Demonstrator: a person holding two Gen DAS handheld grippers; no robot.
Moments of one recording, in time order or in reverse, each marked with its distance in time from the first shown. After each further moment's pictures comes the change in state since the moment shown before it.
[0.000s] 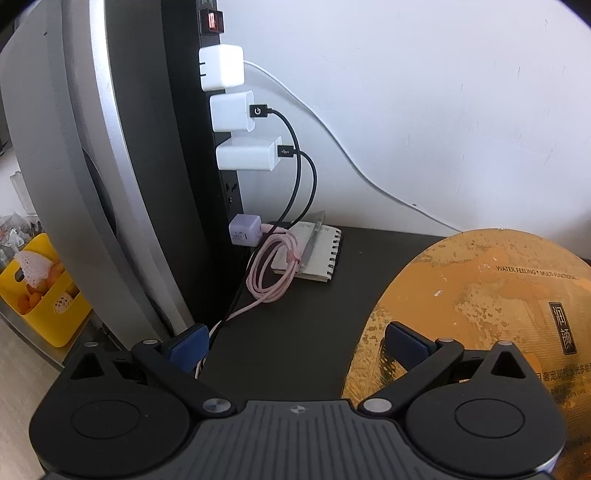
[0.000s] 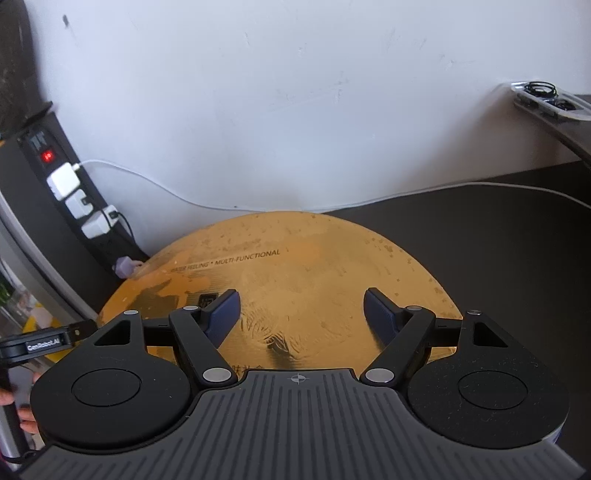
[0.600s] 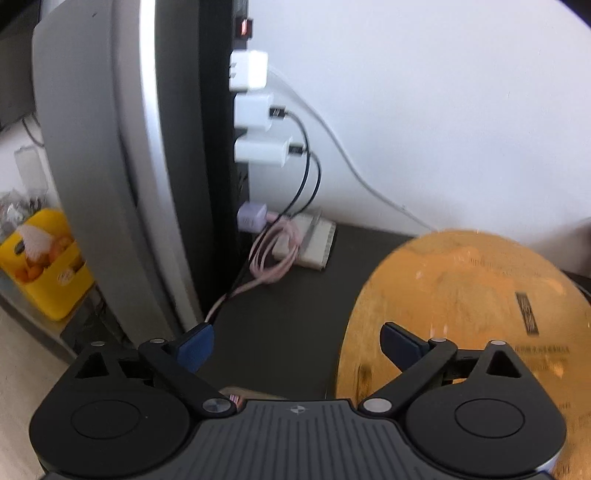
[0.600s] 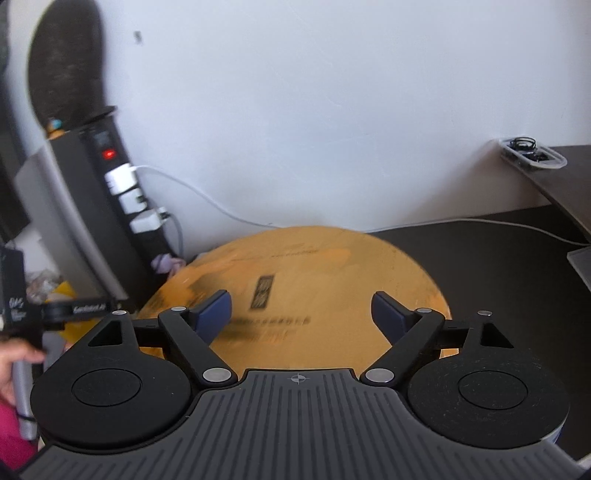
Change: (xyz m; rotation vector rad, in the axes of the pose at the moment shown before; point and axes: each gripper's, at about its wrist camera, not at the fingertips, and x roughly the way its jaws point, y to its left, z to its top) left arm -0.043 0.022 -0.027 -0.071 0.016 -0.061; right arm -0.107 0.030 -0.046 -0.105 -0.128 0.029
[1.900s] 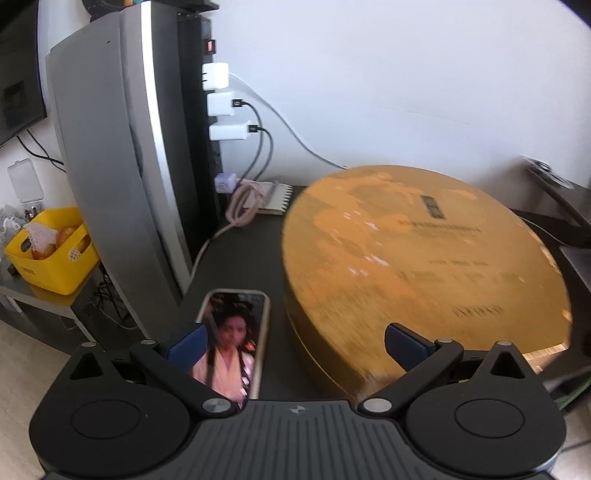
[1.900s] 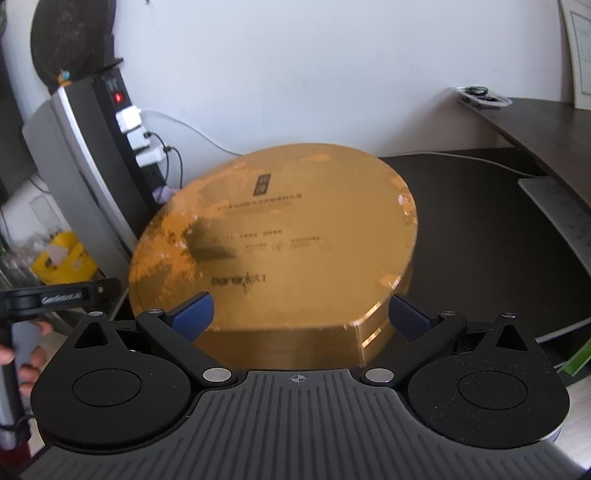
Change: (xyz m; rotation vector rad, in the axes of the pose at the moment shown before) left arm -0.116 -0.024 -0.100 0.120 -0.024 -0.072; right arm -0.090 0.029 -0.082 0.002 0.130 -0.105
